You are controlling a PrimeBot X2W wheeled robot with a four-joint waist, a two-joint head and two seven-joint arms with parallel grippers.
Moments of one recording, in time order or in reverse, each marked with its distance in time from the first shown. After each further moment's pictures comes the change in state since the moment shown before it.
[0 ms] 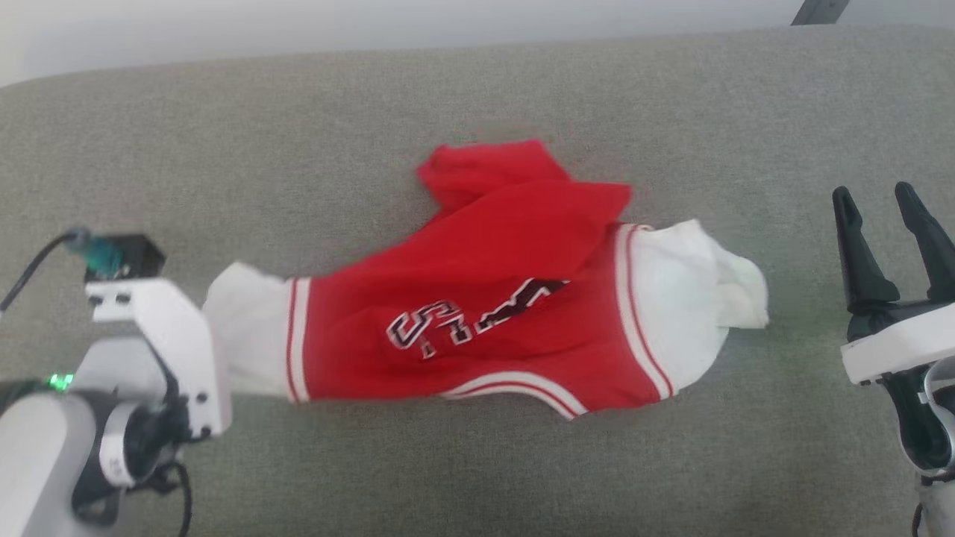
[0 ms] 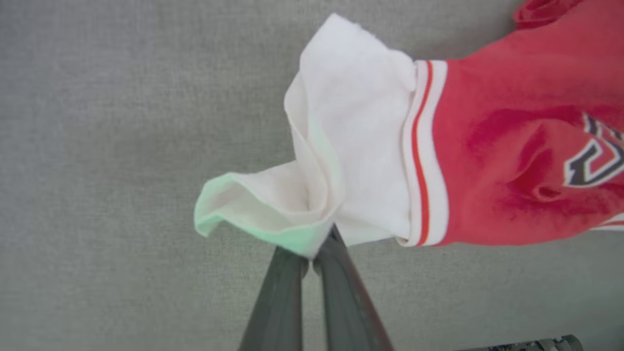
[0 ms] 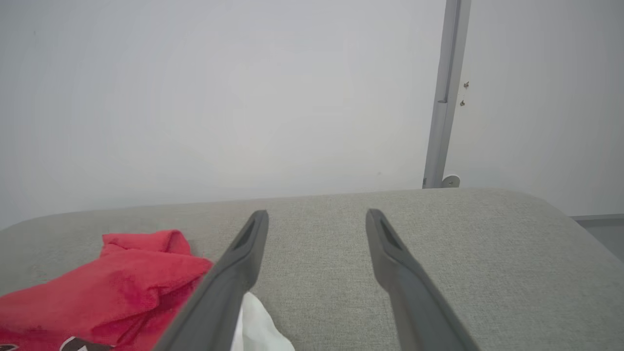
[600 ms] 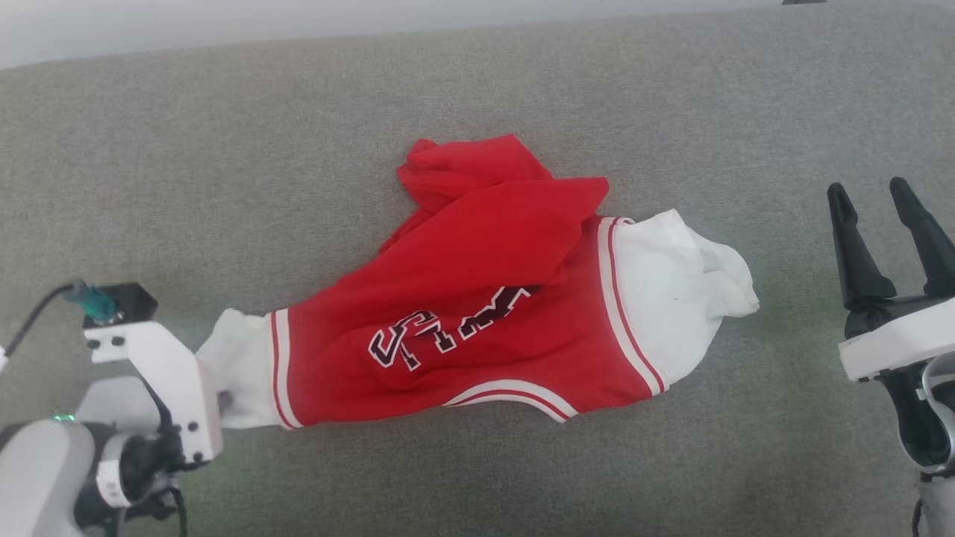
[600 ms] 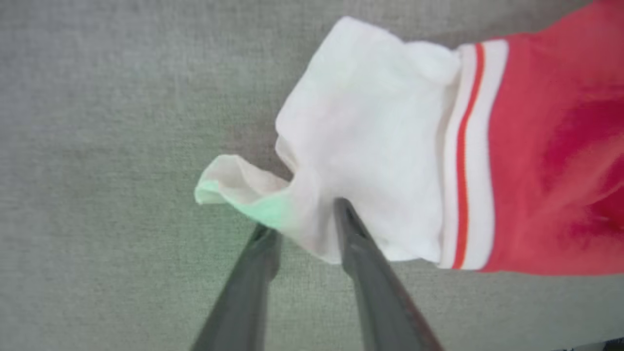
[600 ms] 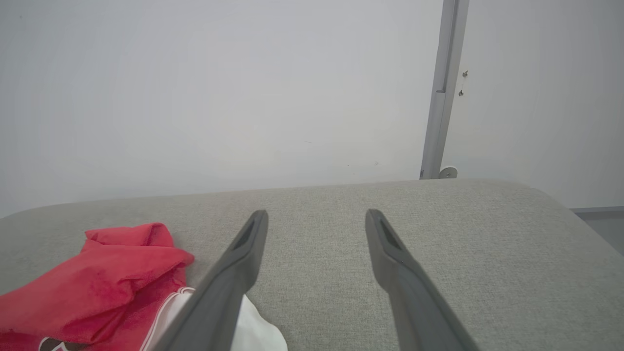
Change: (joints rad) left arm 0.082 -0.041 0.032 0.156 -0.056 -0.071 -0.124; right arm -0.009 -0.007 0.018 -0.003 0.009 0.000 0.003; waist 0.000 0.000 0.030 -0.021
